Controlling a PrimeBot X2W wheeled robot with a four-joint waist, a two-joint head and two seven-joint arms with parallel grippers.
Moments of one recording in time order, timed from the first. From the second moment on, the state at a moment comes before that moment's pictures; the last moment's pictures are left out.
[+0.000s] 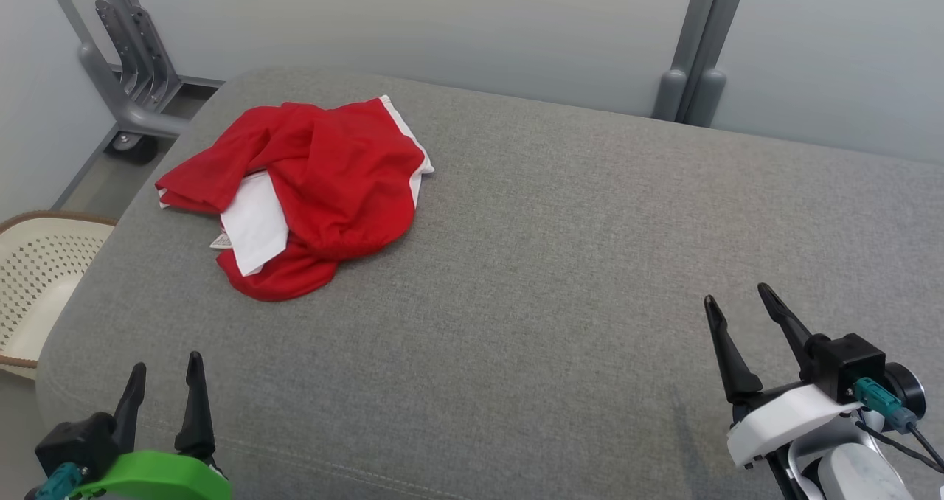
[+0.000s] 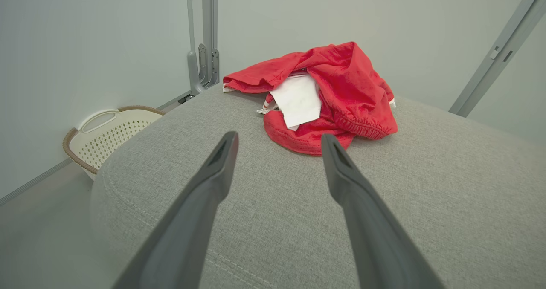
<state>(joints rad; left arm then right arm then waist) 0.03 0.05 0.09 0.29 -0.31 -0.12 -0.25 0.04 -0.14 0.14 0.18 0.11 0.08 -0.25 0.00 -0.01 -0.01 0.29</state>
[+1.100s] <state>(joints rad) -0.63 0.18 0.12 0.51 -0.47 -0.12 0.18 -0.18 -0.19 0.20 0.12 0.06 0.11 -0.25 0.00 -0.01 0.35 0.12</state>
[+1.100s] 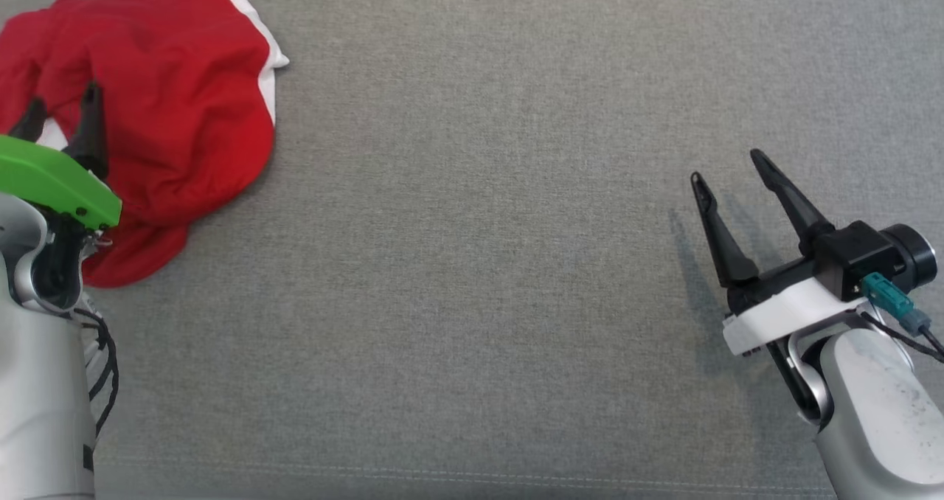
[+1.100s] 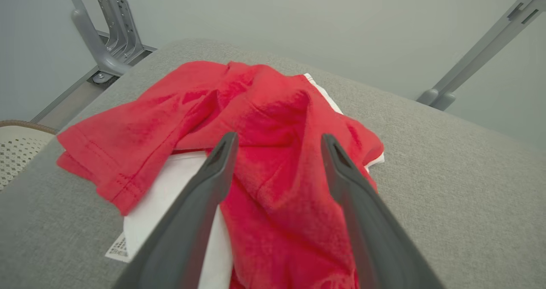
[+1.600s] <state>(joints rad) -0.70 0.21 0.08 0.66 -0.39 -0.07 0.14 -0.24 -0.19 0.17 0.14 0.06 0.11 -0.25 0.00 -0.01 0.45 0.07</state>
